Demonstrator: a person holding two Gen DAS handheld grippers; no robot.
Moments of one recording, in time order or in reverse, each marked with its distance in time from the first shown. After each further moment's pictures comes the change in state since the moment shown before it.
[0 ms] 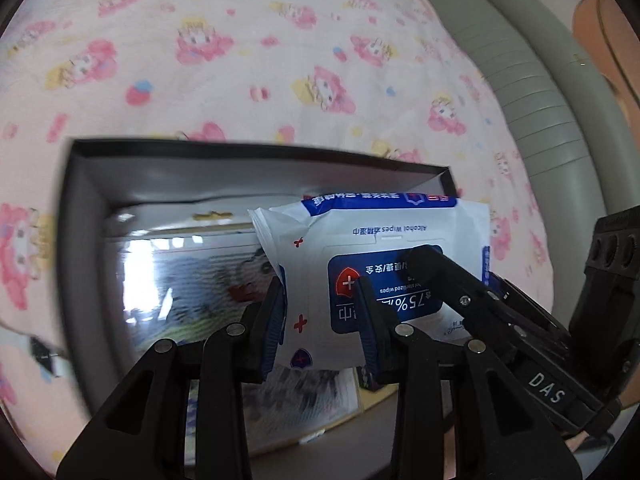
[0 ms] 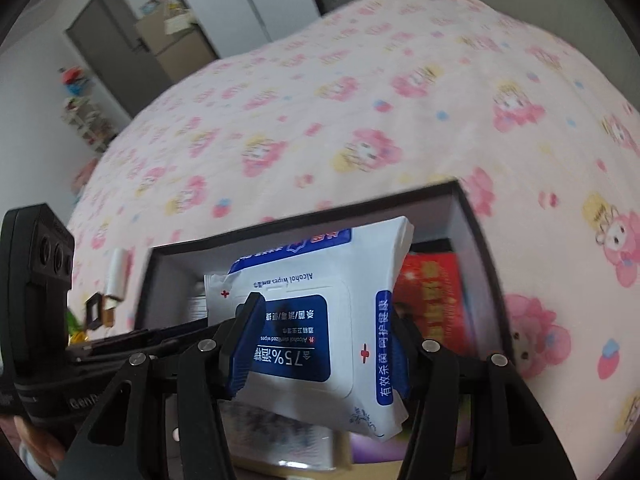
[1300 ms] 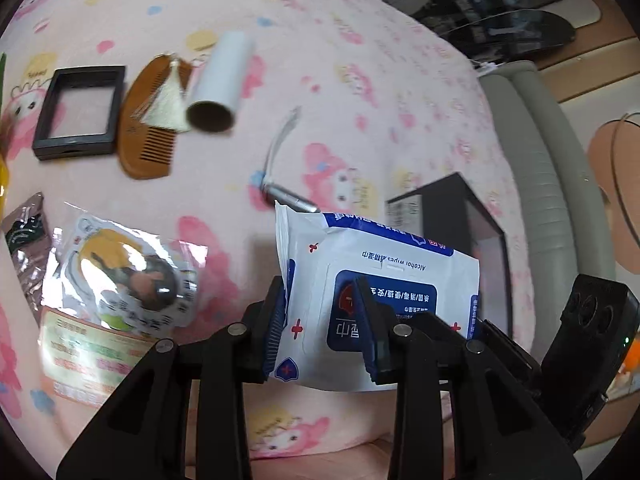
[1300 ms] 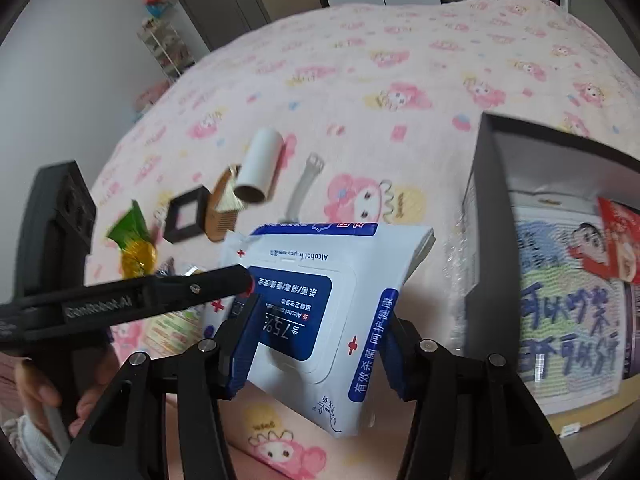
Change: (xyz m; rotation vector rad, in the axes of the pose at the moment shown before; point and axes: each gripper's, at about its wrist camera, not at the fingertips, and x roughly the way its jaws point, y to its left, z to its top) left arm -0.158 0.261 -0.099 -0.253 -0.208 -0.093; right arm 0.040 0.250 -0.122 -0.259 0.074 0.165
